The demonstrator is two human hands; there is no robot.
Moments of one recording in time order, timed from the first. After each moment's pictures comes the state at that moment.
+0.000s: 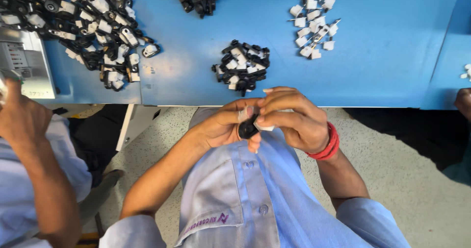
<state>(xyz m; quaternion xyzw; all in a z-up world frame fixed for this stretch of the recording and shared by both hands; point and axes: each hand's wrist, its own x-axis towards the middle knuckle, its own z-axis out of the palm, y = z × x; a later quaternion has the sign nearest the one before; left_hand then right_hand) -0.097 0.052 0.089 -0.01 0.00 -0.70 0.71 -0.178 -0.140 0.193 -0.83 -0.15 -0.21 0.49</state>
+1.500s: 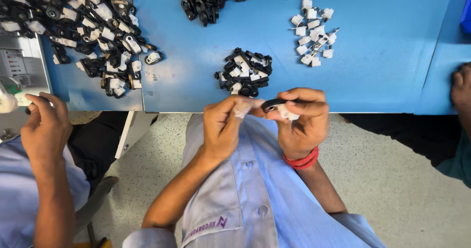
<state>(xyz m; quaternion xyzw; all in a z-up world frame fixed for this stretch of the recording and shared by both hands) -0.105 0.050 0.136 0.58 -0.16 -0.25 0.76 -0.177 -0.092 0.171 -0.75 0.09 -0.33 0.56</state>
